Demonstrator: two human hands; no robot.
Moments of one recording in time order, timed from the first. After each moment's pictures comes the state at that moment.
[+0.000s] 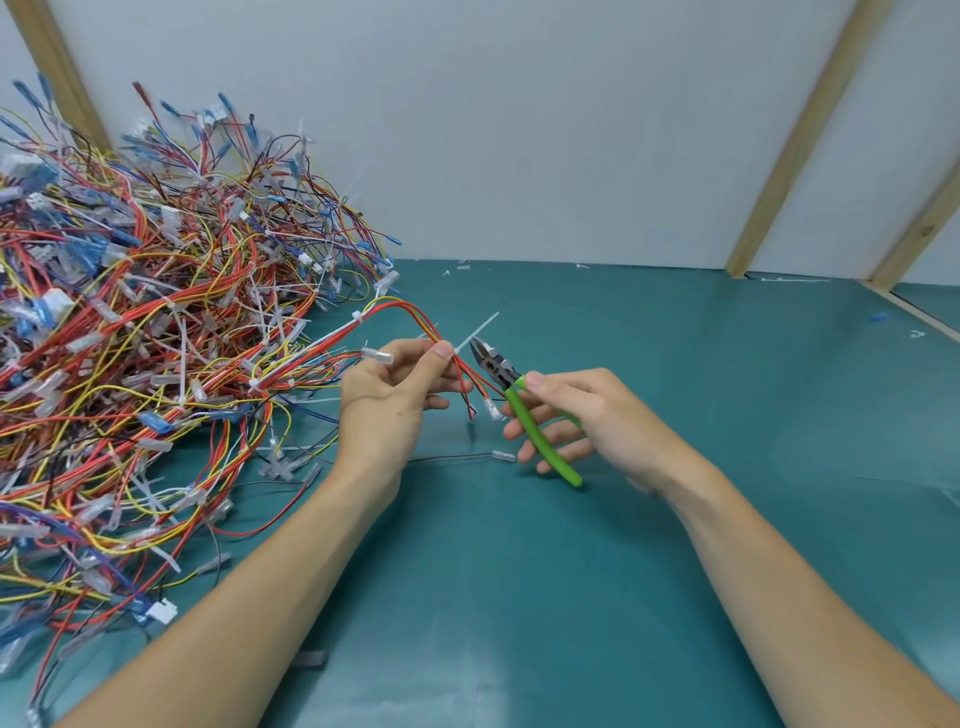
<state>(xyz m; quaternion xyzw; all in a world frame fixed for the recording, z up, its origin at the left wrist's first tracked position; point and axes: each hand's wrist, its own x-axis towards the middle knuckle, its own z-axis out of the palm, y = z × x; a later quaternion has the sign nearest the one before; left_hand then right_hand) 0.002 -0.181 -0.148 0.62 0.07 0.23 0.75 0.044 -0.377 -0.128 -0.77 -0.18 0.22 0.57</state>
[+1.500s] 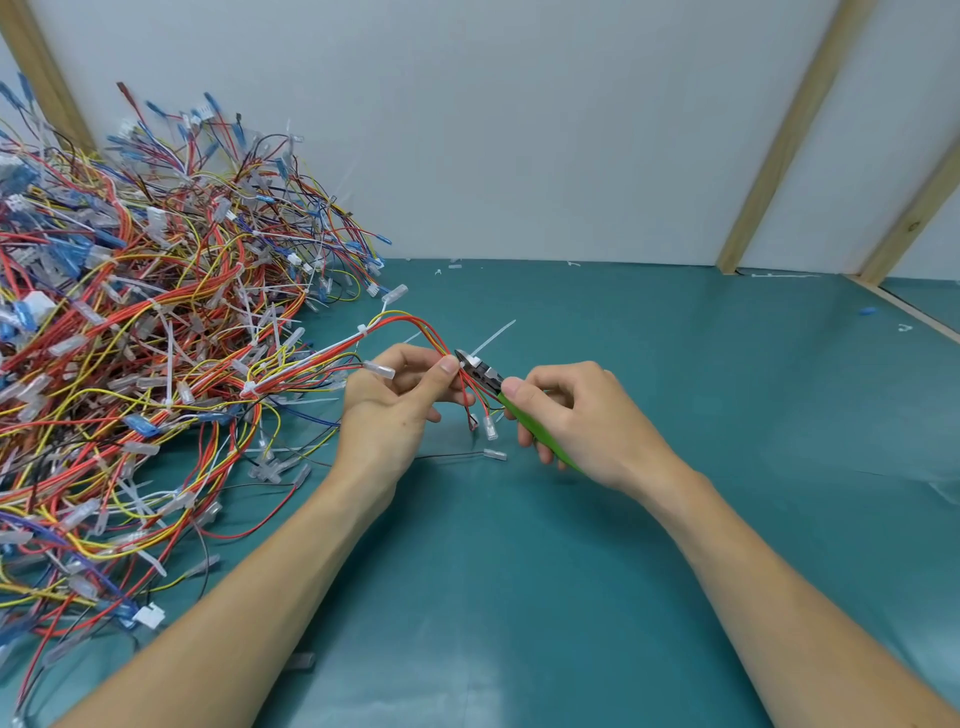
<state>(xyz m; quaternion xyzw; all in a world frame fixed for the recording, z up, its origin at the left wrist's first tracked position) 0.000 -0.185 -0.154 0.67 0.05 0.20 0.71 0.035 -0.372 -0.129 -0.86 -0.23 0.05 0.45</state>
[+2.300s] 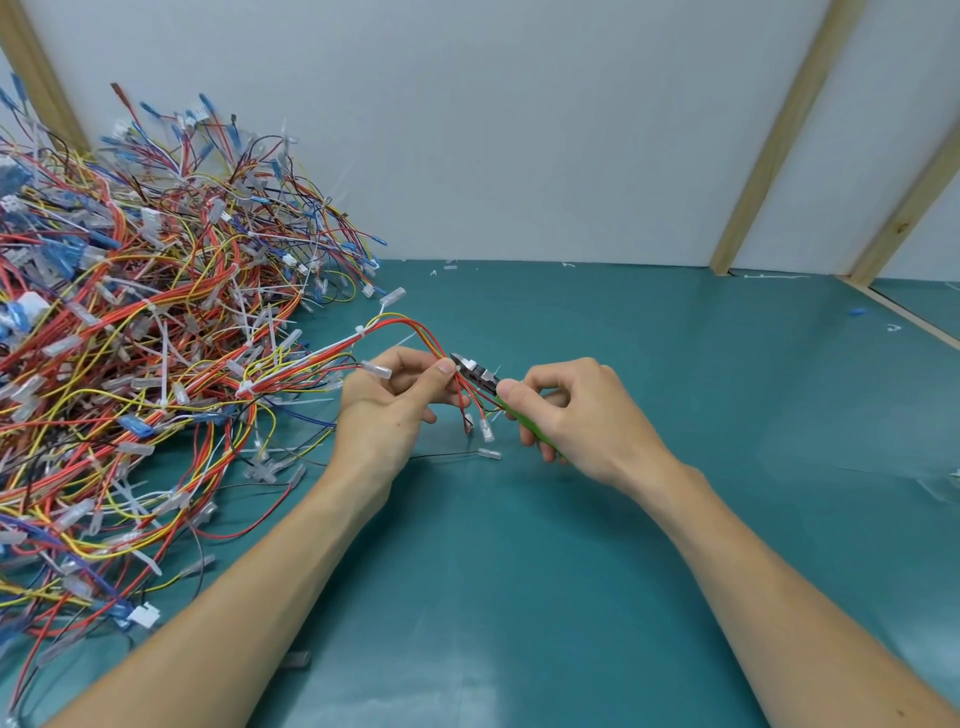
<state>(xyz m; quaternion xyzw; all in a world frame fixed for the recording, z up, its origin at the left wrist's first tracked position) 0.000 -0.186 -0.152 0.68 0.06 0.20 0.71 0.040 -0.374 -0.133 -0.88 -0.22 0.02 0.42</state>
